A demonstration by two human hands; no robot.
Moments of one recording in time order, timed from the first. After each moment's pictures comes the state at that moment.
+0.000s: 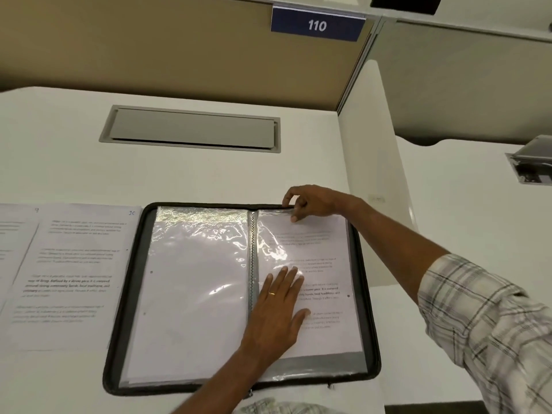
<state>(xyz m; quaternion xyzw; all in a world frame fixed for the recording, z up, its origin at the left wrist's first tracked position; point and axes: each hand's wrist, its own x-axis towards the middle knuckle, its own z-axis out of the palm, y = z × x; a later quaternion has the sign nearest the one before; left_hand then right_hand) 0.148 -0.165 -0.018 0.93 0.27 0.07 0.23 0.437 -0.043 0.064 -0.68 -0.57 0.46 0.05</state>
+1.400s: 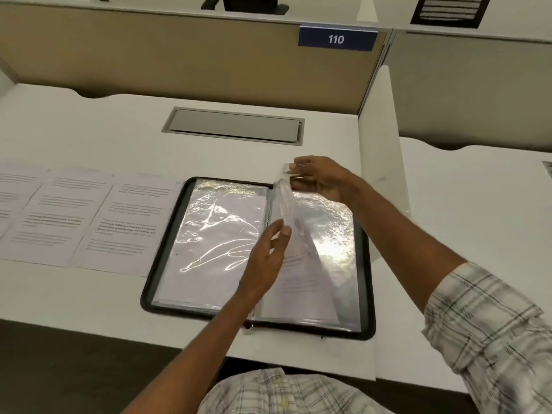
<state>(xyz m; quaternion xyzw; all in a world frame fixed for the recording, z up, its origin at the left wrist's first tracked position) 0.137 -0.178 0.085 0.61 0.45 0.24 0.61 0.358 -0.102 0.154 -0.58 -0.27 0.61 0.47</state>
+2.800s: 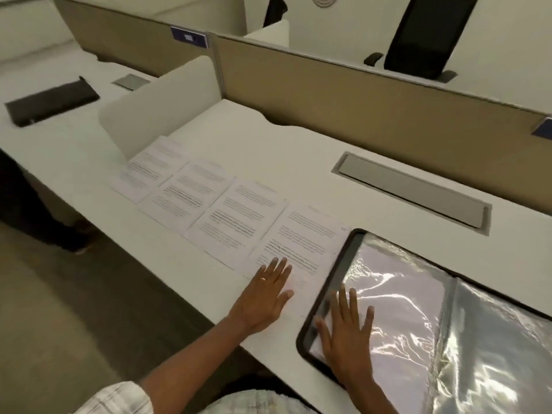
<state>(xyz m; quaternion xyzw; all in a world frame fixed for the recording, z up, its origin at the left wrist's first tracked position) -0.212 -0.019 0.017 0.85 0.48 0.05 0.18 0.013 -0.118 -0.020 -0.72 -0.68 0.07 0.13</state>
